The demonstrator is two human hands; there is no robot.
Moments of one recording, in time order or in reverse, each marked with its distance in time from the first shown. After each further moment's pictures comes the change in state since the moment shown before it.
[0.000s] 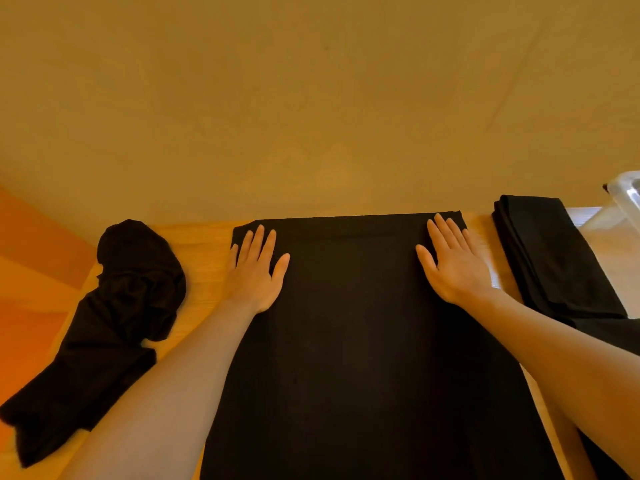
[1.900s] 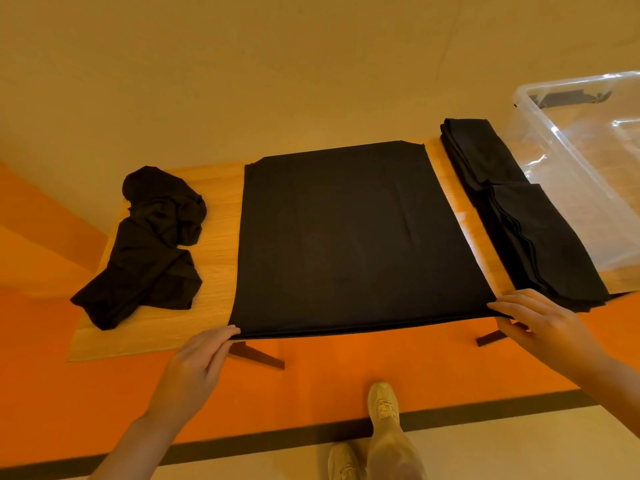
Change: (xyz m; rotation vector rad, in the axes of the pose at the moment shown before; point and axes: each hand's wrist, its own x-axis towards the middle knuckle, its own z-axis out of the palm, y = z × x) left_hand -0.320 -0.116 0.014 -0.406 0.206 0.448; right_hand -0.340 0.072 -0.004 -0.001 0.234 -0.327
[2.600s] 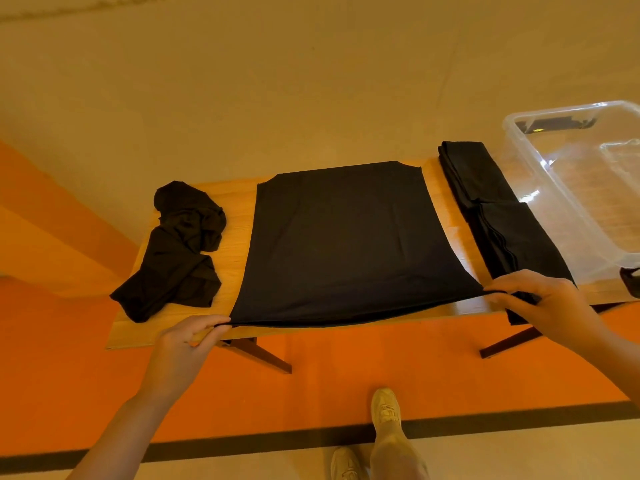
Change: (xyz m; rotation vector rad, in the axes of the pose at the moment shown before) left_hand 0.009 0.041 -0.065 -0.173 0.109 -0.219; right_hand 0.035 -0.019 -0.078 0.564 -0.001 0.142
